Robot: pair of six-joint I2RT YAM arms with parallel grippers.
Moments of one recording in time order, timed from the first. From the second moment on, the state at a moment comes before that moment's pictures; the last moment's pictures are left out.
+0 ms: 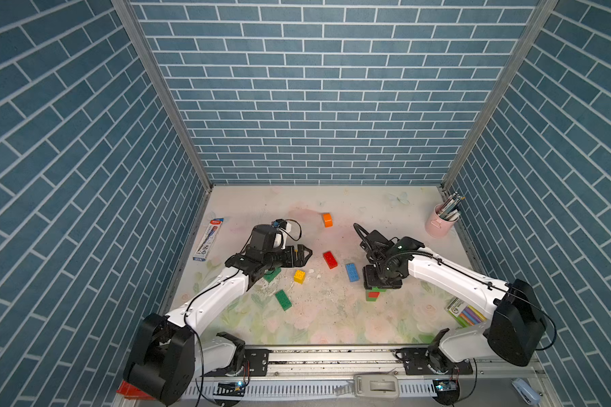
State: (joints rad) left arm -0.40 1.22 0.72 -0.20 0.39 -0.45; right arm 0.79 1.42 1.06 -1.05 0.00 0.67
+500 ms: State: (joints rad) left arm -0.40 1.22 0.69 -0.18 0.42 -0.46; right arm 0.79 1.43 1.06 -1.05 0.00 0.66
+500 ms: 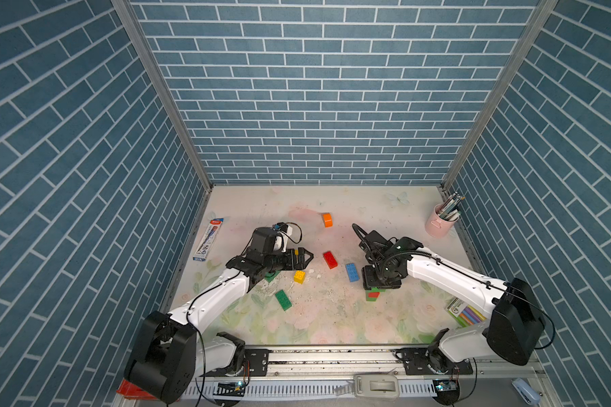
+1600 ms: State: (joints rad) left arm -0.40 1.22 0.69 -0.19 0.41 -0.46; right arm 0.82 1.38 1.02 -1.01 0.03 0.66
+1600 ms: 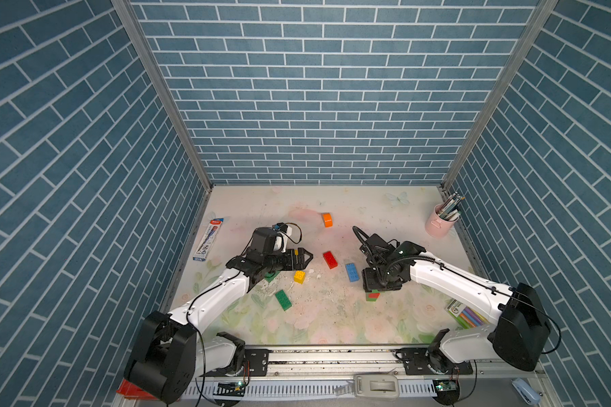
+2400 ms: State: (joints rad) left arm -0.40 1.21 0.69 -0.20 0.39 -0.46; right arm 0.82 1.35 0.99 -0.97 0.07 0.66
